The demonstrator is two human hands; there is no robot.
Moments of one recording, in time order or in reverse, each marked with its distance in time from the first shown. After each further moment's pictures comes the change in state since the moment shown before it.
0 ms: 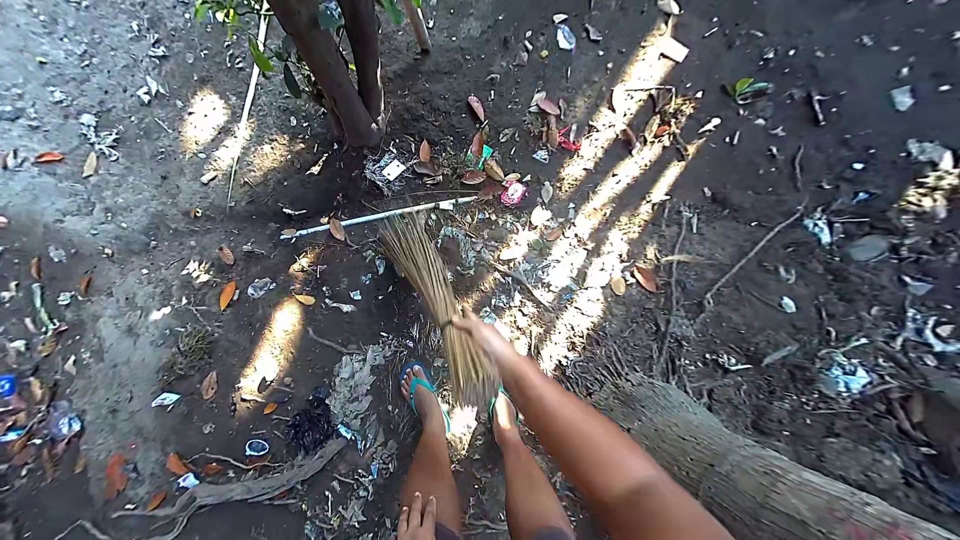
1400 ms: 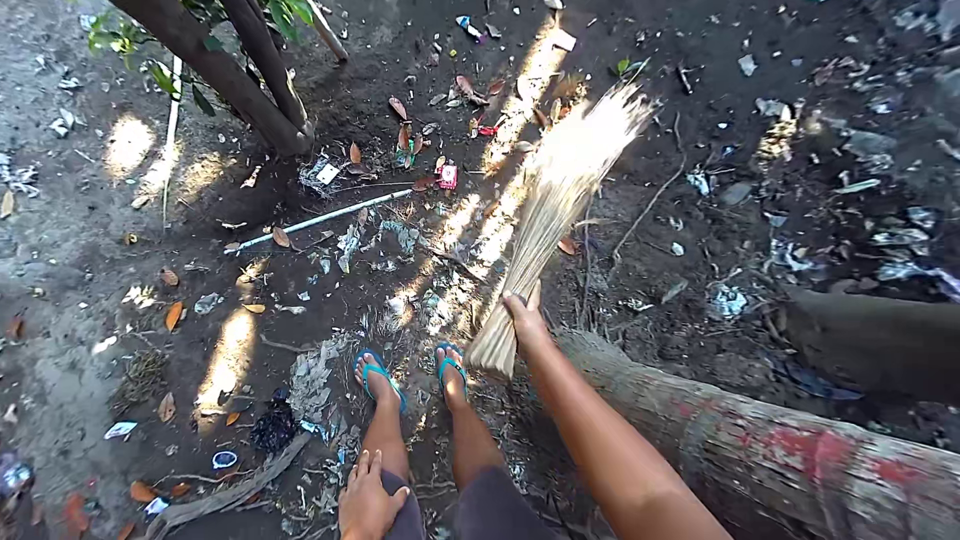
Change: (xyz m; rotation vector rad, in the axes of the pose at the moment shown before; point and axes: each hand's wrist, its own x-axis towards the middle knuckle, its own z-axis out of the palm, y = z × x) left_hand 0.007 0.041 0.033 0.184 0.099 -0.089; right_hand -0.094 0.062 -0.215 0.258 0.504 -0.311
